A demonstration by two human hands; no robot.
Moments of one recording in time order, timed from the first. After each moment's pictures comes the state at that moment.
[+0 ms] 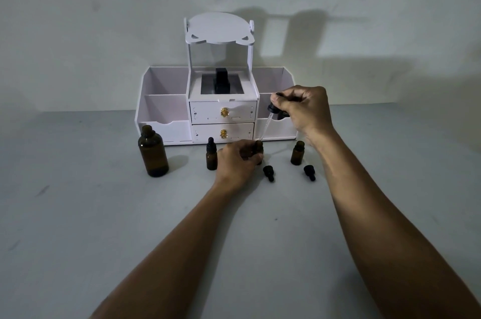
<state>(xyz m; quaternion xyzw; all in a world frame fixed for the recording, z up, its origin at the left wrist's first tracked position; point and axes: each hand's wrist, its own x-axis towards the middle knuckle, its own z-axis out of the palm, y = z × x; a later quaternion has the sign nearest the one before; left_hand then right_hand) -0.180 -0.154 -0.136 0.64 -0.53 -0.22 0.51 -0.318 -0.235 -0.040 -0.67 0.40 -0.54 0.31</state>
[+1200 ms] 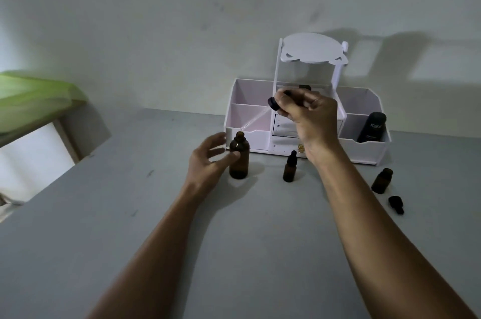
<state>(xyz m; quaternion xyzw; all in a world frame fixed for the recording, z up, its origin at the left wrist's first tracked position) 0.002 -0.049 -0.121 0.62 -0.41 -0.20 0.64 -0.169 -0.155 -0.017 -0.62 0.23 -0.57 0.49</state>
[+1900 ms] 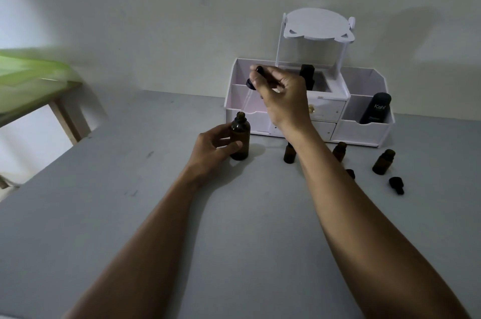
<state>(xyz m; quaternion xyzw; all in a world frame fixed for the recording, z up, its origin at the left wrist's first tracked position) 0.011 -0.053 -0.136 0.60 -0.47 -0.26 0.60 -0.129 -0.144 -0.030 -0.72 0.20 -0.55 0.38</state>
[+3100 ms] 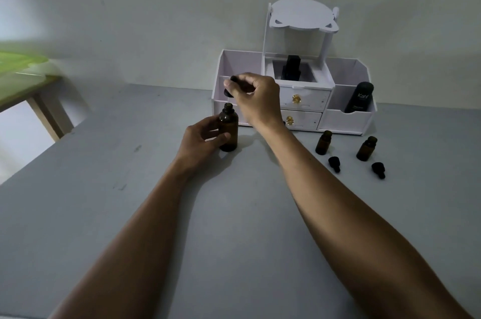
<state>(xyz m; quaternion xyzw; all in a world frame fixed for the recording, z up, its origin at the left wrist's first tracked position) 0.006 -0.049 -0.132 0.62 -0.48 -0.24 0.57 -0.112 -0.140 -0.049 -0.75 0.28 -0.52 0.30</state>
